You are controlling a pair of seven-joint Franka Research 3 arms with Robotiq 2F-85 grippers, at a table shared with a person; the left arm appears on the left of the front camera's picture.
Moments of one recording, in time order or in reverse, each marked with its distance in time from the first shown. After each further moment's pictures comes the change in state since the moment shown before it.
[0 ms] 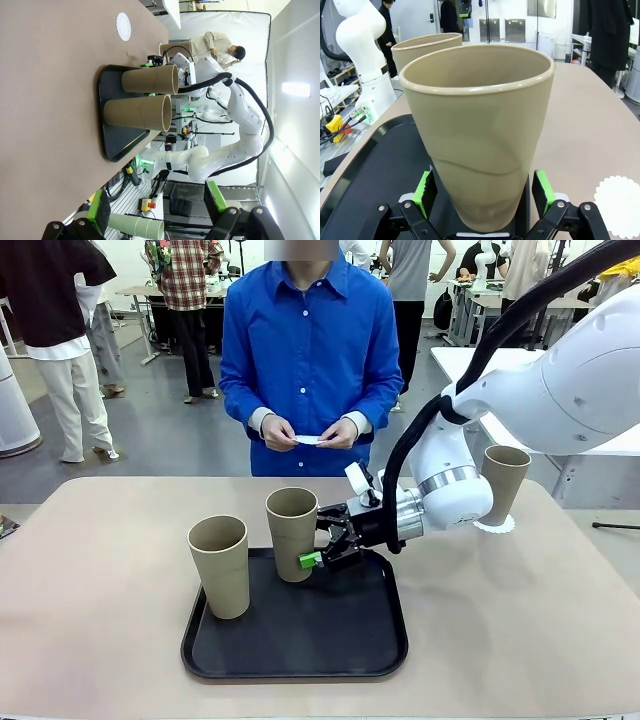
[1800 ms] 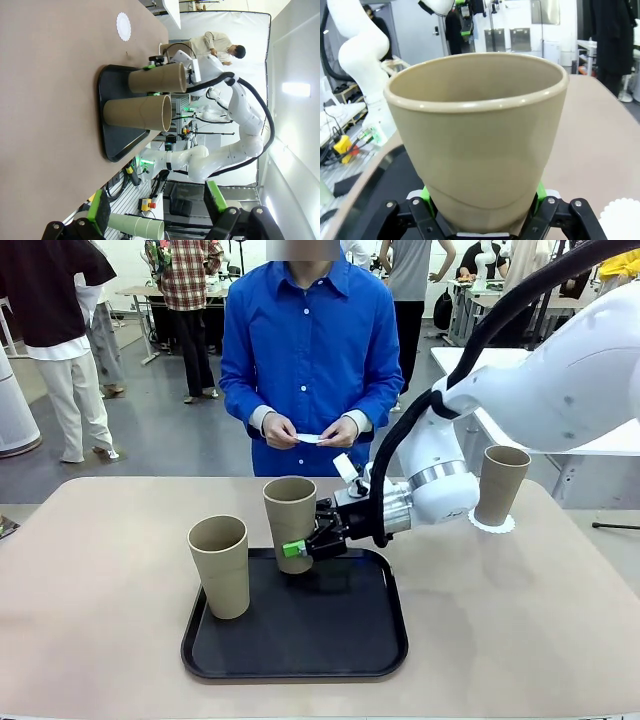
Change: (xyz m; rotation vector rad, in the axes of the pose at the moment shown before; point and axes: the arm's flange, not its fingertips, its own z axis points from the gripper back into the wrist) left arm 0.000 0.000 0.000 0.000 0.000 0.000; right arm 0.030 0.001 -0.013 0.023 -0.055 -0.059
